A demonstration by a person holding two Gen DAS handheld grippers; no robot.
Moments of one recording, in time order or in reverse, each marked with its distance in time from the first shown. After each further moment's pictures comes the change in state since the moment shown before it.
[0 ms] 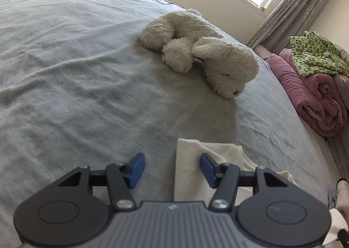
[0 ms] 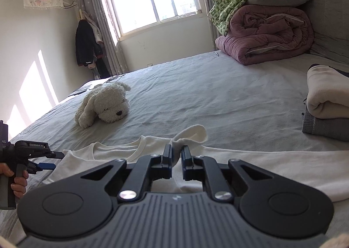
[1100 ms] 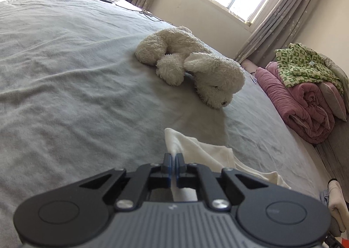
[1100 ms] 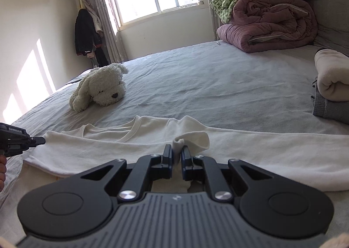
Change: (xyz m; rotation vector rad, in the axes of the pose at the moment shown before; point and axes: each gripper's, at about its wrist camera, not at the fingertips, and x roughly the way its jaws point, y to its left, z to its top) left arm -0.021 0.018 -0.020 0.025 -0.102 -0.045; right arm 0.027 -0.002 -0.027 -0.022 0.034 0.003
